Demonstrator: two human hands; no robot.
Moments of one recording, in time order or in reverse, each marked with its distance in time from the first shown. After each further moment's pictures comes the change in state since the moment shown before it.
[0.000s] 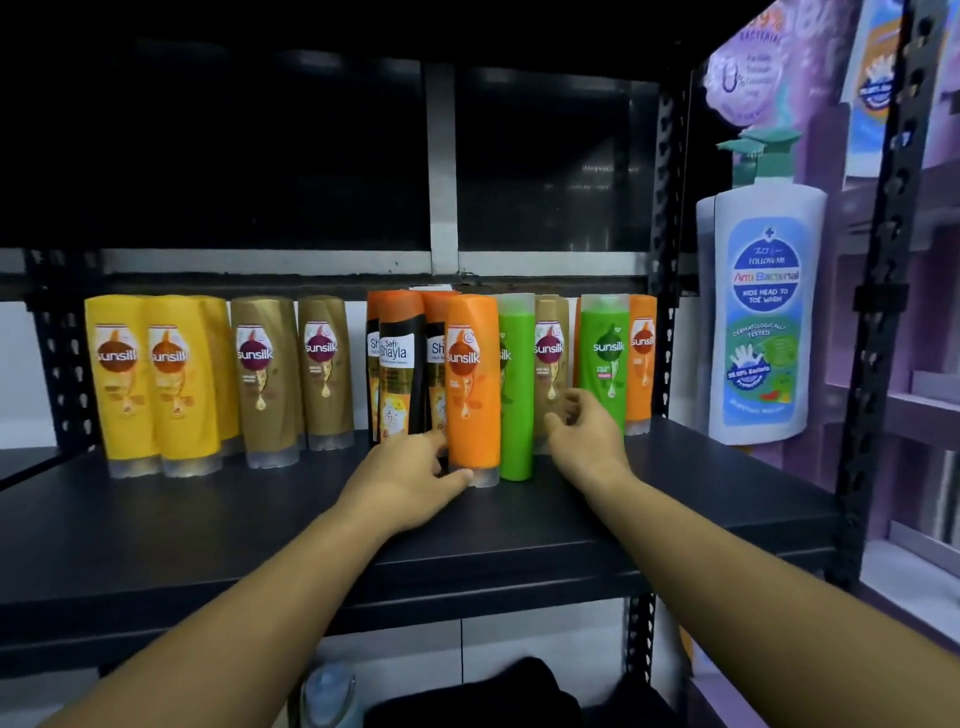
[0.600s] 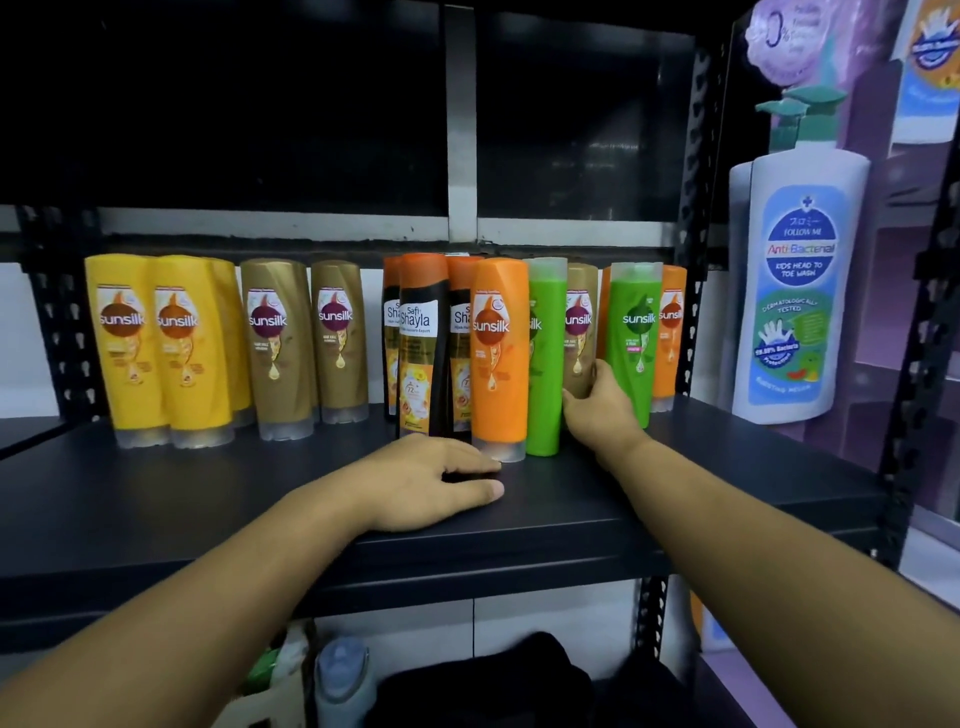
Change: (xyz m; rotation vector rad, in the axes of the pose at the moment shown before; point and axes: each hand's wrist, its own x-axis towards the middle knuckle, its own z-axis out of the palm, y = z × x) left_hand -0.014 -0.024 -0.012 -0.067 -0.335 0.266; right_hand 0.031 0.016 0.029 0.006 -0.016 0.037
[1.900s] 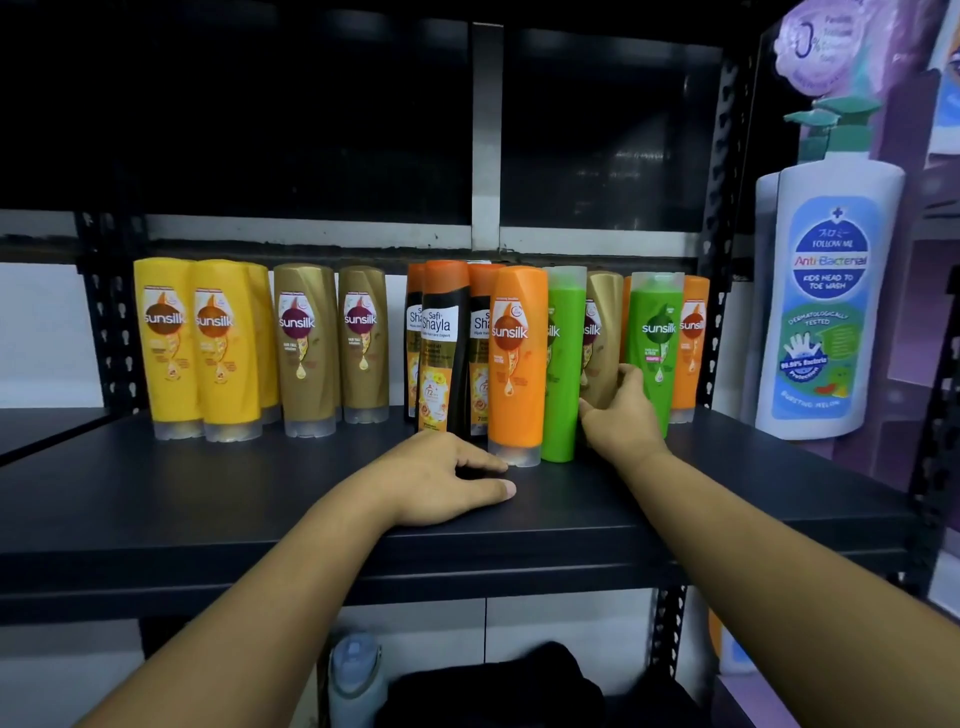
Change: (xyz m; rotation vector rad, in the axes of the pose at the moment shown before) left_hand -0.004 0.005 0.000 -0.116 0.073 -0.130; right_hand -0.015 -0.010 -0.011 0.009 0.019 -0.013
